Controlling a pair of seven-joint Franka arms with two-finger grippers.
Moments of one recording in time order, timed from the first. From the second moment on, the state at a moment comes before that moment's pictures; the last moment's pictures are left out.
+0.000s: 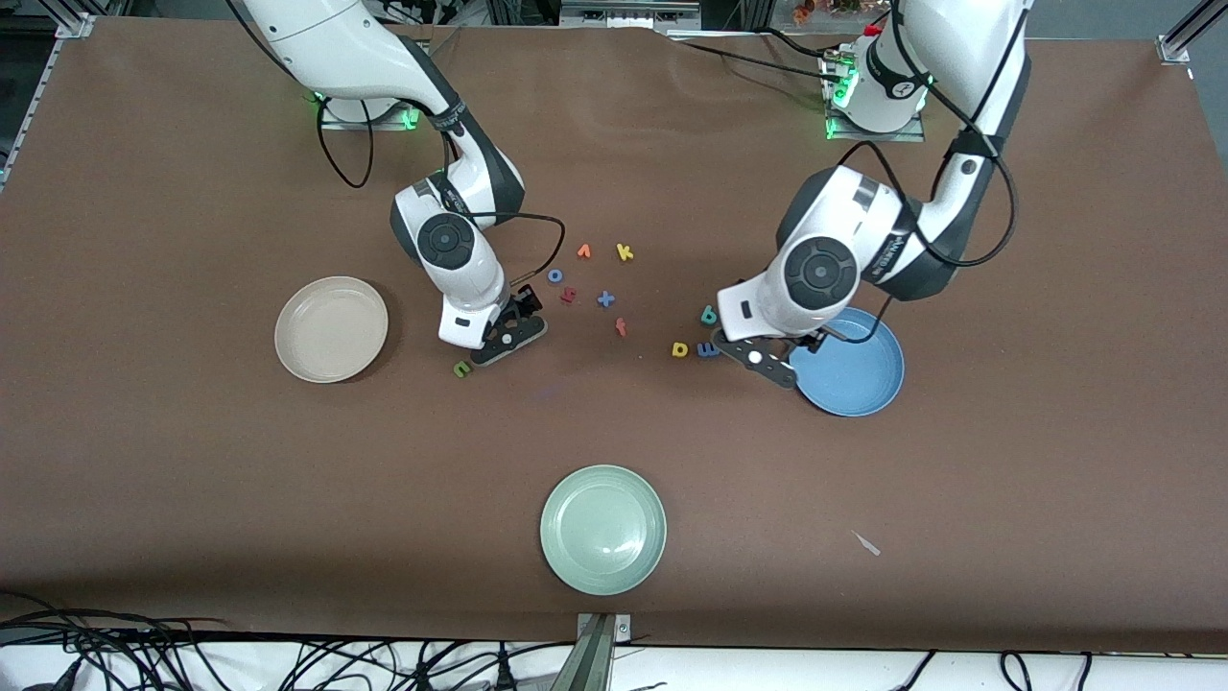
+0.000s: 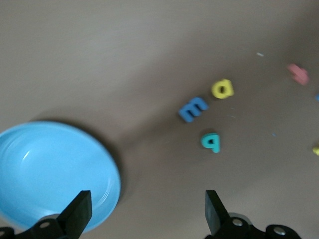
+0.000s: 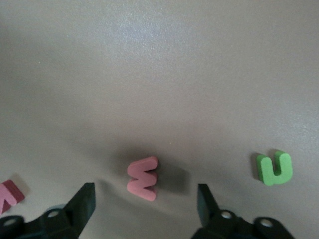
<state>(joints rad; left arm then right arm) -0.37 0.50 -0.14 -1.66 0.02 1.93 0.14 0.53 0.56 0.04 -1.97 0.00 2.56 0.03</state>
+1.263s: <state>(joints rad) -0.45 0.72 -0.15 -1.66 0.11 2.26 0.72 0.53 0.56 0.01 -1.93 0.00 2.51 -0.03</state>
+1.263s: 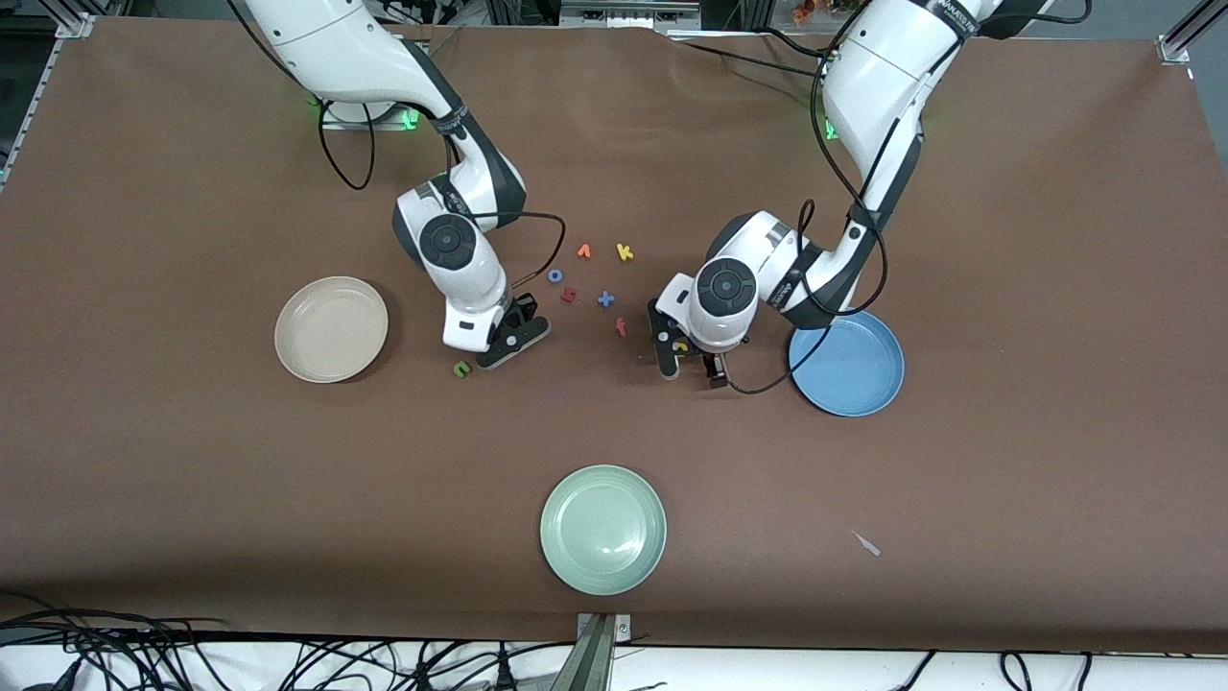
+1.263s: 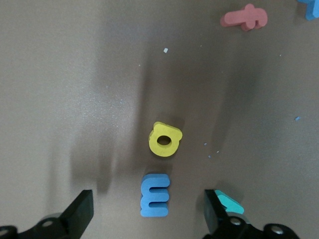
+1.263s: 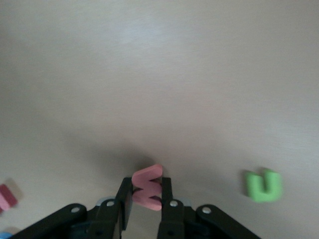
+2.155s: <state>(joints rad) -0.45 0.73 -0.15 -1.66 0.16 2.27 0.72 0.49 0.46 -0.27 -1.94 0.00 2.14 -0.09</state>
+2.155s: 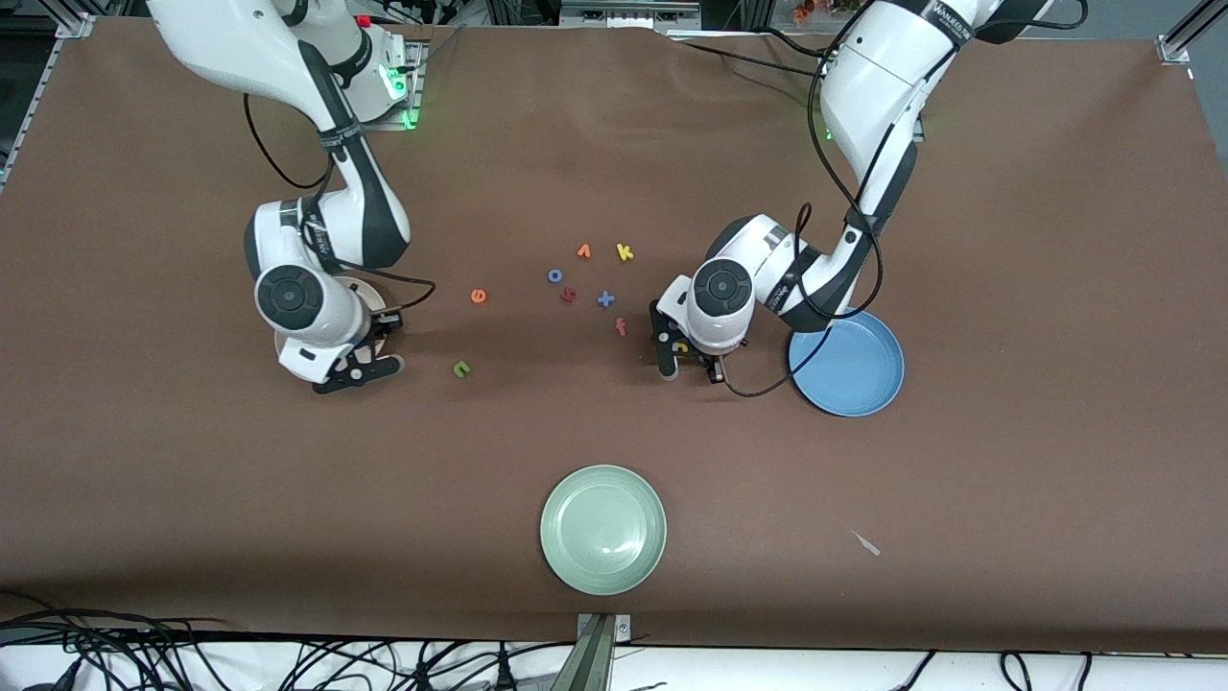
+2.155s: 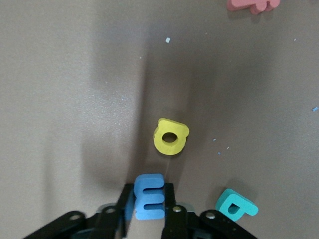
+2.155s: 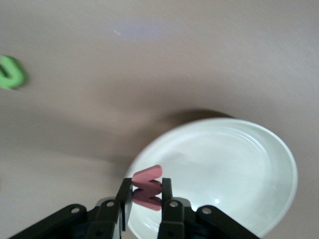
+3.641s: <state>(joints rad) -0.15 0.64 -0.13 -1.66 0.16 2.03 0.89 0.57 0.56 -0.21 -1.83 0.15 2.30 -0.12</state>
